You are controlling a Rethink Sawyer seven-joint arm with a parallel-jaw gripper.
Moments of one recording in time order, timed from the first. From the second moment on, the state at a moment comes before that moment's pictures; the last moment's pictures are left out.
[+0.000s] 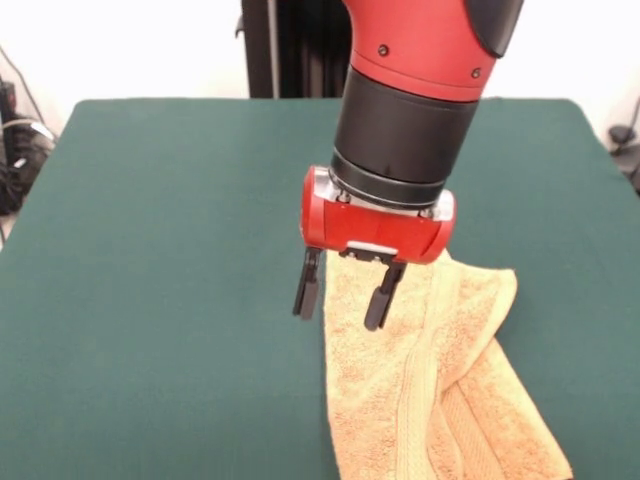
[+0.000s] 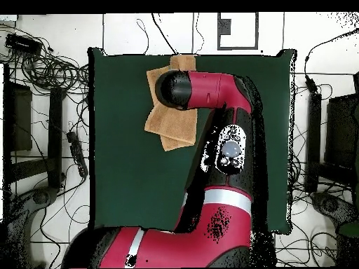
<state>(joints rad) -0.04 -0.30 -0.18 0.99 -0.05 0.67 1.69</state>
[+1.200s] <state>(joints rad) 0.03 -0.31 -0.18 1.20 0.04 0.60 1.70</state>
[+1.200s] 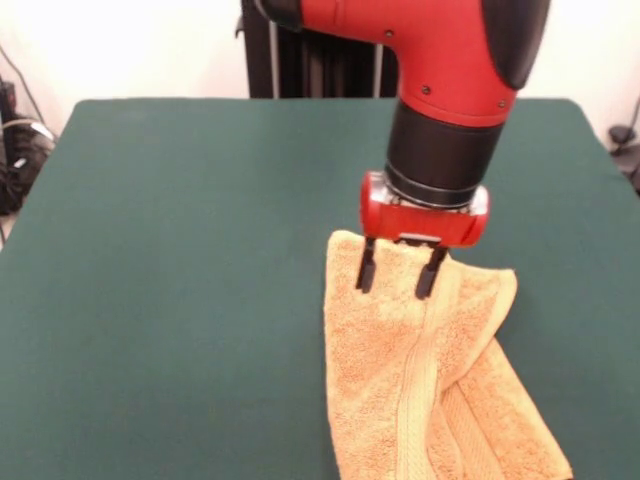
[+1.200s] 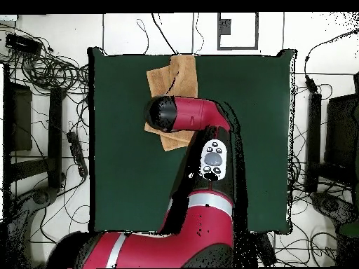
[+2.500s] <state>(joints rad) 0.07 -0.31 -0.18 1.33 0.17 0.44 1.70</state>
